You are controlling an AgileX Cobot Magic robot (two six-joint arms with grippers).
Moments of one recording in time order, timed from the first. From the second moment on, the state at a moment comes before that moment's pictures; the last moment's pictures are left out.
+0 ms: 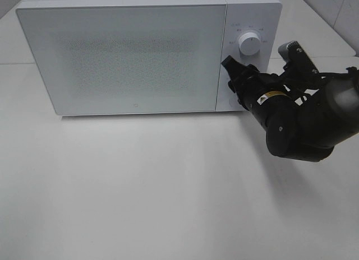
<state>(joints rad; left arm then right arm) -0.09 0.00 -0.50 -0.20 1.05 0.23 0.53 2.02 -0.75 0.52 -1.04 0.59</state>
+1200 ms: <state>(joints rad) -0.09 0.00 -0.50 -0.20 1.05 0.23 0.54 2.02 -0.74 0.53 -1.07 1.27</state>
